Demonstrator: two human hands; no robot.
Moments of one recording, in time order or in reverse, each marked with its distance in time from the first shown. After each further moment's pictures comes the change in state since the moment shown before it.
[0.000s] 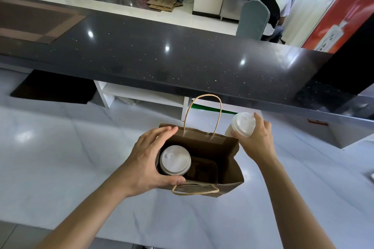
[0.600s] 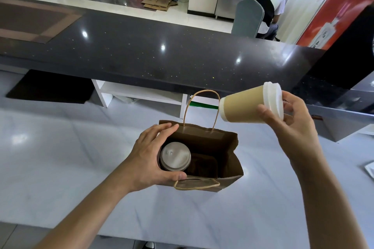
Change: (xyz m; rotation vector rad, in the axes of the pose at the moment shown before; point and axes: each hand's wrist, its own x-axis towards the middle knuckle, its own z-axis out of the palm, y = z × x) left_hand 0.002 -0.001 -0.001 0.001 -0.044 -0.017; right_hand -0.071 -0.054 -0.095 0.456 0.115 -0.194
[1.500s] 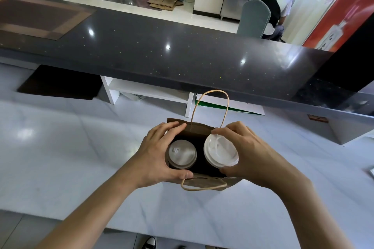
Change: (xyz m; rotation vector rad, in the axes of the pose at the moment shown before) left_hand -0.004 -0.002 0.002 0.004 0.009 0.021; right_hand -0.034 0.000 0.042 -0.687 -0.664 -0.363
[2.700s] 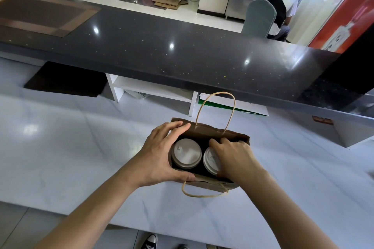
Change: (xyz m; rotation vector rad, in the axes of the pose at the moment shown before) left_hand -0.006 0.003 -0.002 0.022 -0.012 0.012; right_hand 0.038 -0.008 0.060 -0.577 -0.128 0.081
